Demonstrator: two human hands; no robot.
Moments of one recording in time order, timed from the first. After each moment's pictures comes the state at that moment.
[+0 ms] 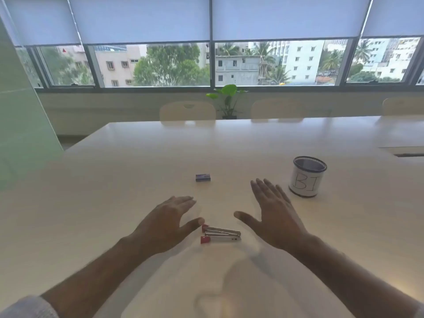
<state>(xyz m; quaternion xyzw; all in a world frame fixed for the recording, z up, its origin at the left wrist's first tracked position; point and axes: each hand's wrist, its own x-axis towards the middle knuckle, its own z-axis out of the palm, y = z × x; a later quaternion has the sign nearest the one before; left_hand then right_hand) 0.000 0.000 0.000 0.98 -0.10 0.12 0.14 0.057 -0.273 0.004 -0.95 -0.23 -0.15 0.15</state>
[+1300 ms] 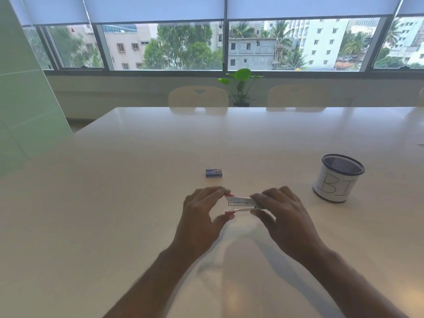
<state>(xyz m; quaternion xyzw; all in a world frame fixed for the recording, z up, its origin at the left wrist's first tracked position) 0.044 -0.048 -0.026 0.89 -0.08 0.32 0.32 0.091 -0.257 -0.016 -0.87 -0.34 -0.27 0.22</state>
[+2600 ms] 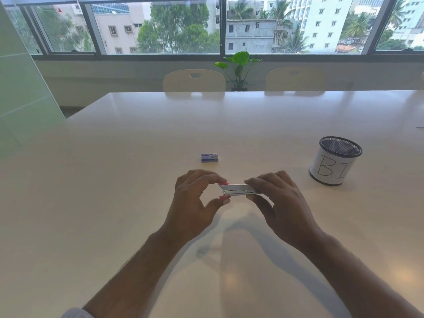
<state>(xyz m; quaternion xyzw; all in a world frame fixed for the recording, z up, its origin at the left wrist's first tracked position) 0.039 -0.044 -0.019 0.86 -0.12 0.35 0.34 0.080 -0.258 -0.013 -0.84 -0.37 -0.28 0.28</state>
